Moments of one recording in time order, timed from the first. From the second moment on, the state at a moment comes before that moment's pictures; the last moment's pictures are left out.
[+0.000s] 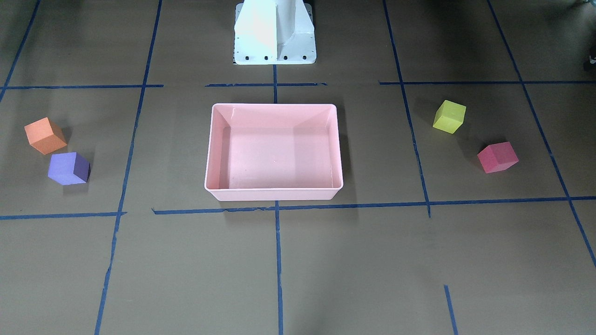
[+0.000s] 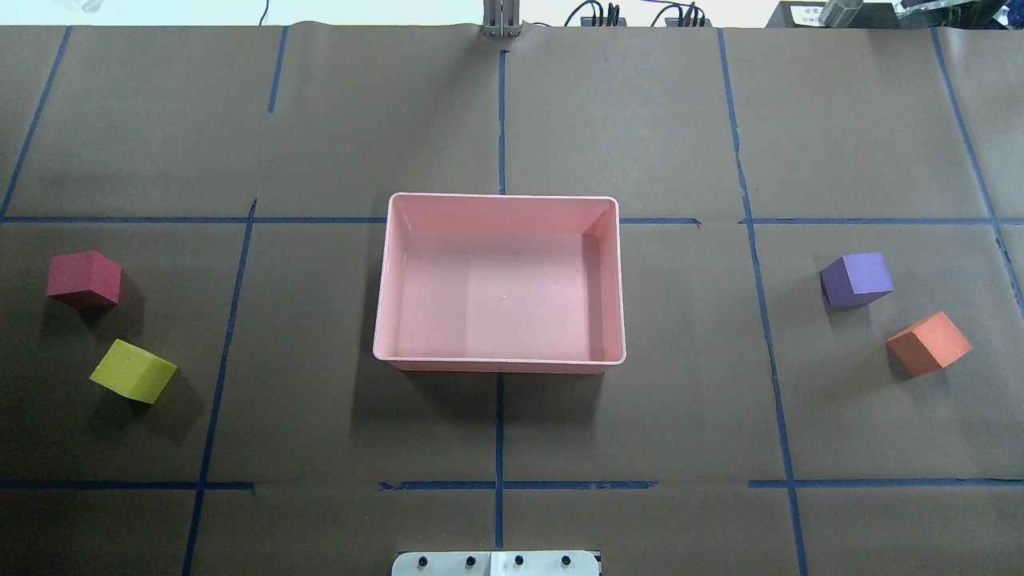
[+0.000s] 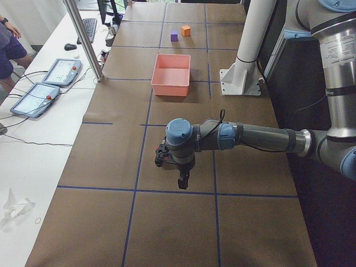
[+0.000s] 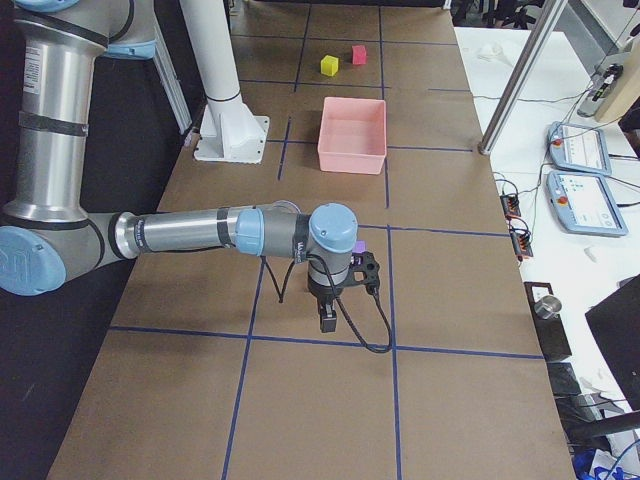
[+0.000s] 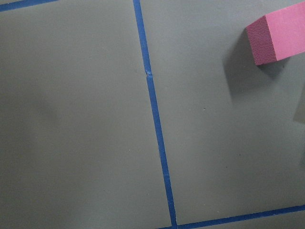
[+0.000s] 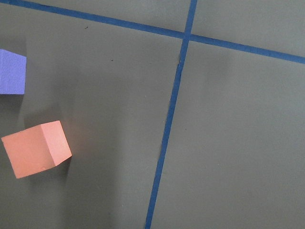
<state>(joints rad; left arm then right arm) -1.52 -1.30 -1.94 -1.39 -2.35 0.20 1.56 -1.75 1.89 -1.76 2.31 -0.21</state>
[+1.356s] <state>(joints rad) -1.51 -1.31 -1.97 -1.39 -2.35 0.20 1.11 -1.54 1.74 -1.25 2.24 0.57</state>
